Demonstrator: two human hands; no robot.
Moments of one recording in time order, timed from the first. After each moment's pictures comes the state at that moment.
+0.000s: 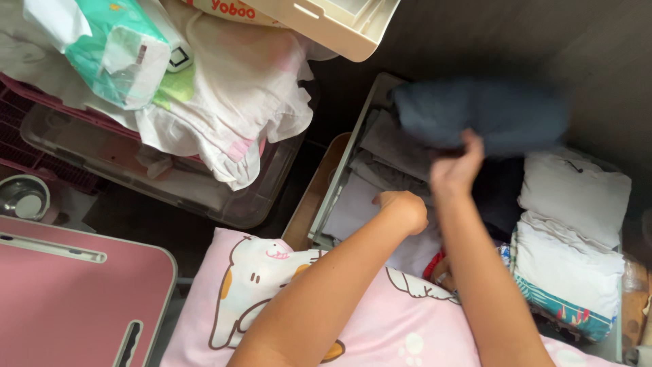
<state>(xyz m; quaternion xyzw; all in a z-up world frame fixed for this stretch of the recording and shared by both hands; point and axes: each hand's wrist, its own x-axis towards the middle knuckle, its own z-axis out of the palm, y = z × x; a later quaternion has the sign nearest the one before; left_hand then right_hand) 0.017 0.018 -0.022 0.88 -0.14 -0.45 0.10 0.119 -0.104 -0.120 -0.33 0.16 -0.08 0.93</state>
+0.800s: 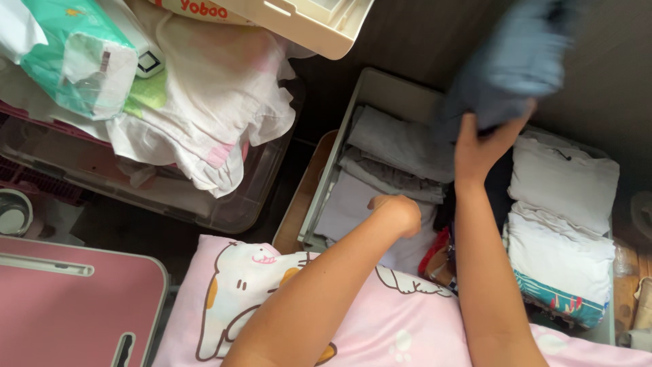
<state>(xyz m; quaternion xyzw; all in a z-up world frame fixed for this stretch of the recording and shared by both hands) 0.012 0.012 -0.020 0.86 -0.15 -0.47 0.11 0.109 -0.127 -0.057 -0.78 -0.04 -0.36 0.52</state>
